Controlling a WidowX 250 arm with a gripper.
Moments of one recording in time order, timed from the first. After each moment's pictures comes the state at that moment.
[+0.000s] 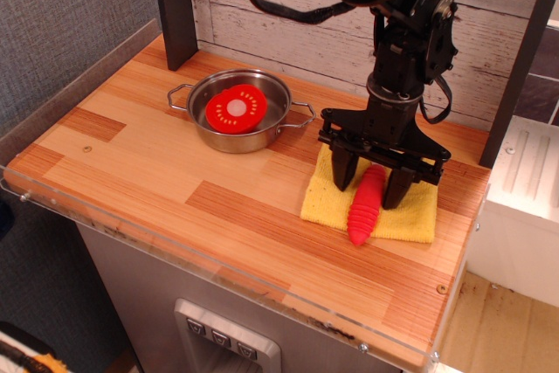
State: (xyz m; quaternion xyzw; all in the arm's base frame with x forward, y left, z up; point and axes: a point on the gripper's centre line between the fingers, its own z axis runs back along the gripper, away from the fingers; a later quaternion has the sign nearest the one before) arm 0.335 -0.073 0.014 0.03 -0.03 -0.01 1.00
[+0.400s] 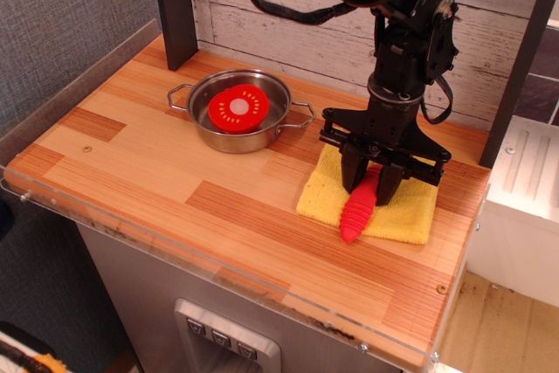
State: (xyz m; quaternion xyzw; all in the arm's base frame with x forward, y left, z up) arm 0.334 -0.074 0.014 0.03 -0.02 -0.02 1.00
